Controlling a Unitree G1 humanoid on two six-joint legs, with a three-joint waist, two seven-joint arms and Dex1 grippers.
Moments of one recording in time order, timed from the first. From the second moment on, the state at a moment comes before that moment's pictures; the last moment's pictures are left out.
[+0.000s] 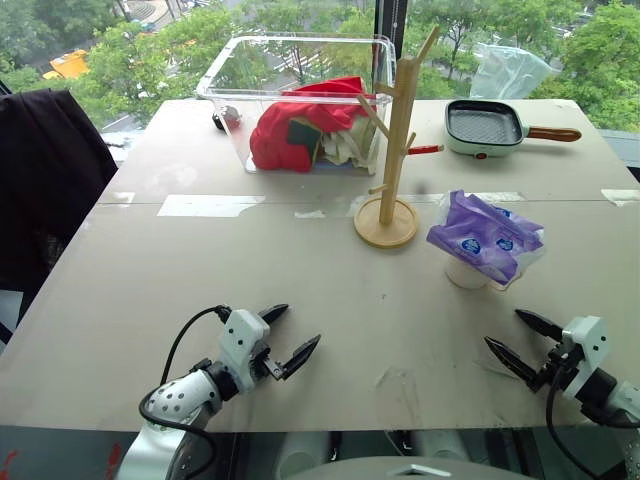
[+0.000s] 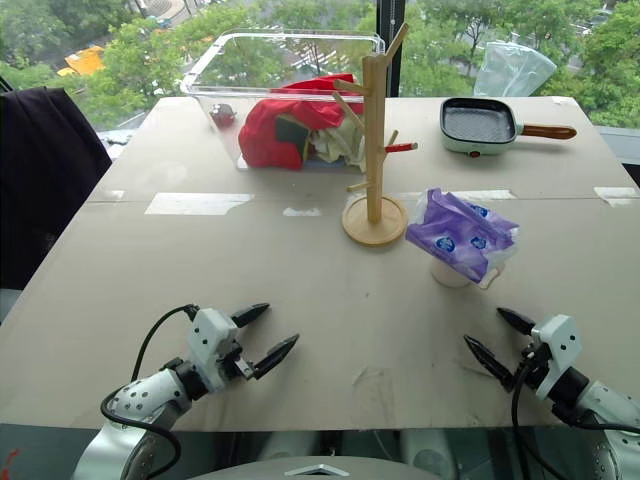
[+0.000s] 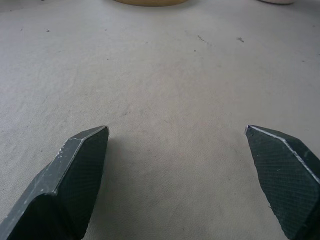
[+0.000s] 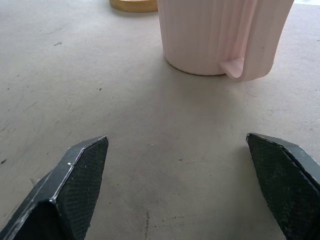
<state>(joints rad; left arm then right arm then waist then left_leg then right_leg) 0.37 0.48 0.00 -0.32 -0.29 0.08 -0.70 0.41 -0.53 -0.27 -0.15 0.46 0.01 0.87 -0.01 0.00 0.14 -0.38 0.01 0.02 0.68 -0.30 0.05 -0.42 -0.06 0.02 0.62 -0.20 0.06</state>
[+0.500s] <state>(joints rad) 0.35 0.52 0.01 -0.34 -0.31 0.11 -0.73 0.41 -0.53 -0.27 -0.15 0.45 -0.01 0.86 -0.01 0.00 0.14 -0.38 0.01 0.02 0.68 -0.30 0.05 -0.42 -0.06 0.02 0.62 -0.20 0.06</state>
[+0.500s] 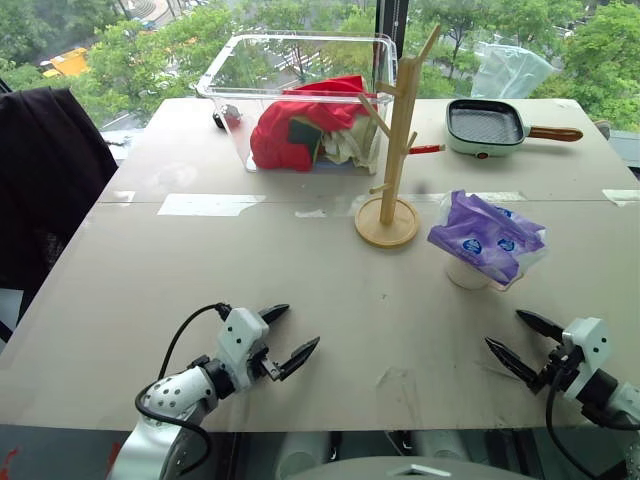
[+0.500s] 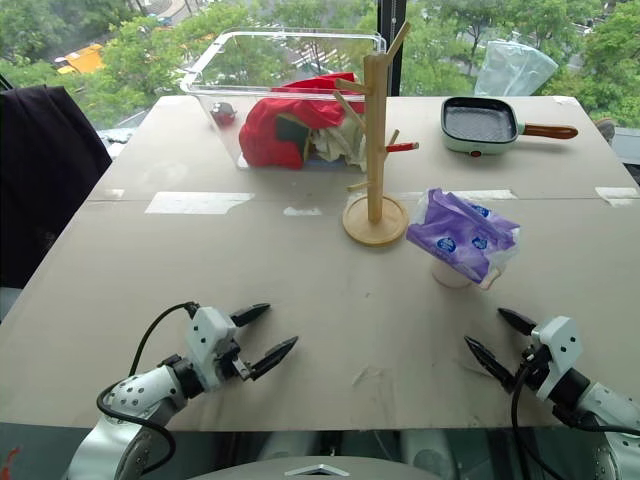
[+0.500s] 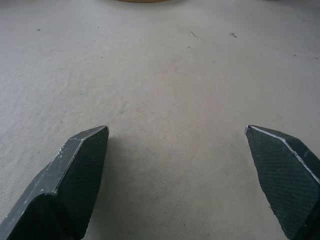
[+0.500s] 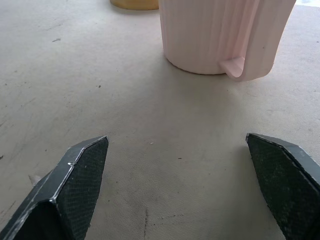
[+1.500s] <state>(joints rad) -0.12 0.71 0.02 -0.53 -0.69 0.40 -1.01 0.14 -1.03 -0.49 -0.75 0.66 0.44 0.76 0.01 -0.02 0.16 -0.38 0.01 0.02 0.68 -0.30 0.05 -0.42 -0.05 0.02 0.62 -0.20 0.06</state>
